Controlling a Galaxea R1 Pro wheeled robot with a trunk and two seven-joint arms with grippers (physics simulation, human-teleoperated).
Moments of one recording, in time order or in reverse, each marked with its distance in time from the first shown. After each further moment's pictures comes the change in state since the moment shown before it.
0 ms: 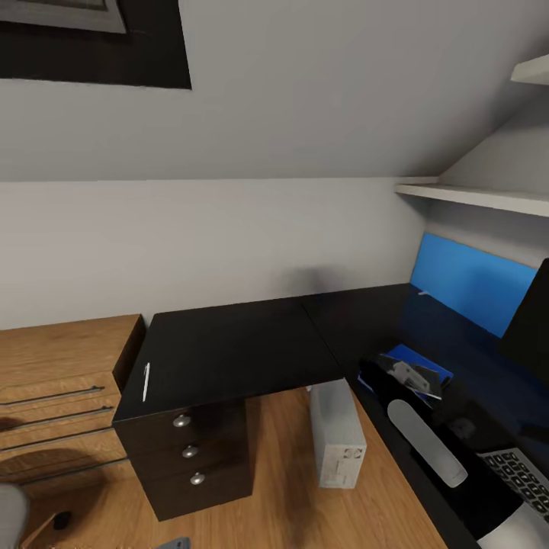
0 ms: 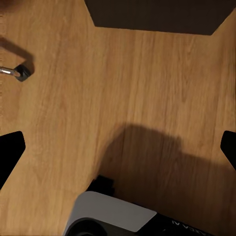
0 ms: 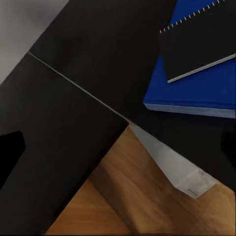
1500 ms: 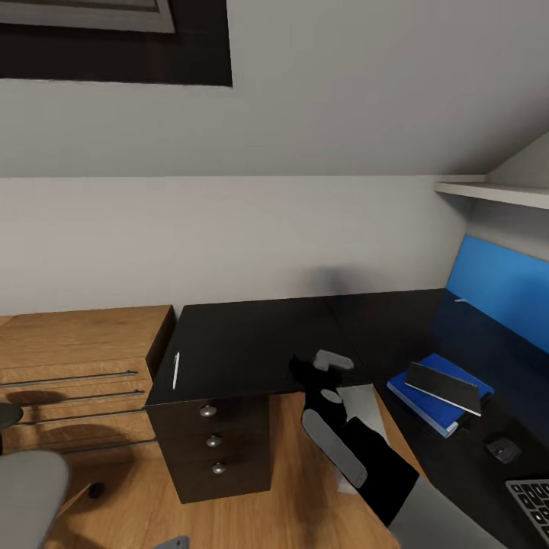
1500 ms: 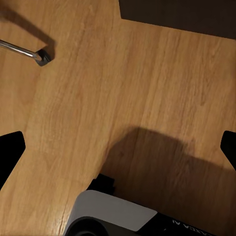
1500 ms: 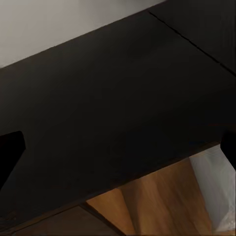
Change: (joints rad) left arm 0.000 0.001 0.006 -0.003 0.000 -0.001 0.002; right arm -0.109 0.293 0.228 0.188 0.407 0.088 0.019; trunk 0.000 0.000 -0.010
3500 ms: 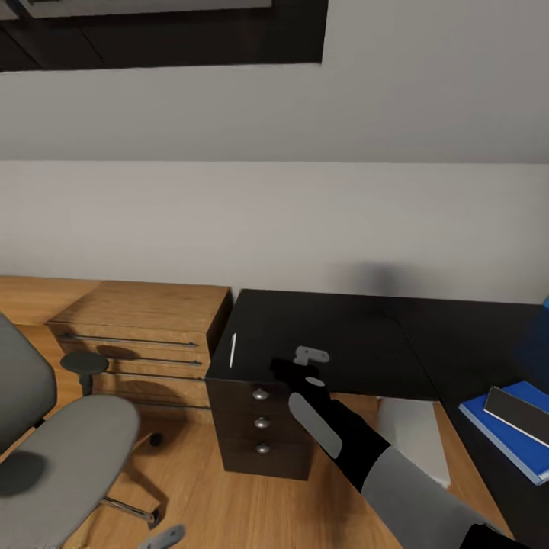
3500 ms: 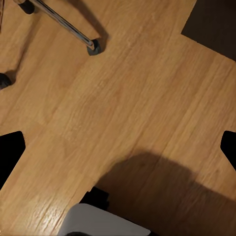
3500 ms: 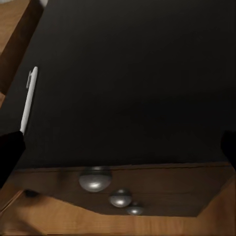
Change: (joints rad) left arm 0.000 0.007 0.002 -0.003 0.002 -0.130 -0.003; right arm -0.114 0.093 -0.004 0.272 -0.030 0.058 0.220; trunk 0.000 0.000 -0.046
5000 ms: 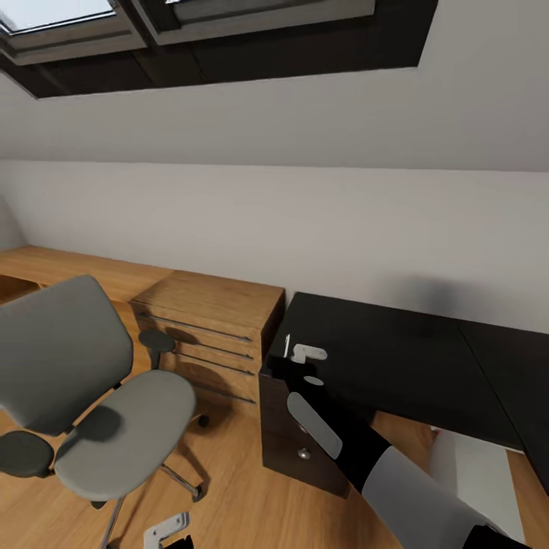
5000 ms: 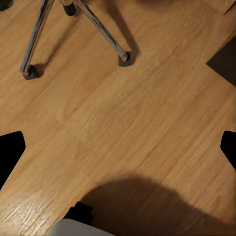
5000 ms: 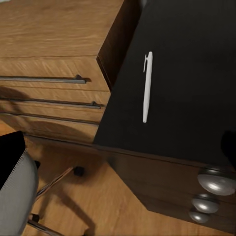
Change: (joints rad) left arm 0.000 0.018 -0.019 -0.087 0.000 -0.001 -0.001; right arm 0.000 -0.003 0.012 -0.032 -0.001 0.000 0.000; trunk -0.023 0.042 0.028
